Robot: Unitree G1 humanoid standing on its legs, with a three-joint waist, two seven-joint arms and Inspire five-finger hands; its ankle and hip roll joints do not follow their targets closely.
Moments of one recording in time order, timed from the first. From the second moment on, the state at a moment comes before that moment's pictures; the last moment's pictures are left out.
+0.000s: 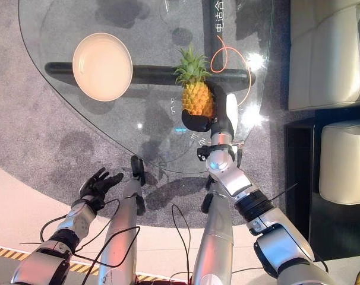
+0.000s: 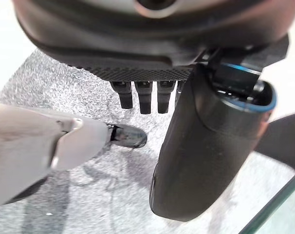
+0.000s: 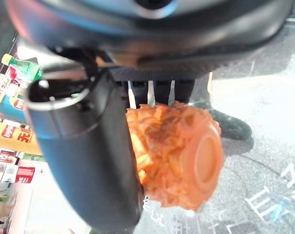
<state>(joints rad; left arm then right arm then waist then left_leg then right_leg) -0.47 0.32 -0.12 1.04 -0.89 -0.12 0.09 -0.72 -0.51 0.51 0.26 0.27 0.15 -0.65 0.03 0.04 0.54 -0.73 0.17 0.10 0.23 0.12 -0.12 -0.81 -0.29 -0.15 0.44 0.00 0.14</state>
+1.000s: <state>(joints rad) -0.62 0.34 0.02 0.65 -0.84 -0.48 0.58 -0.68 -0.52 0.42 0.28 0.03 0.05 -0.77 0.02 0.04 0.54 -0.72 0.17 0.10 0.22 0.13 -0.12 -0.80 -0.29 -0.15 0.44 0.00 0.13</state>
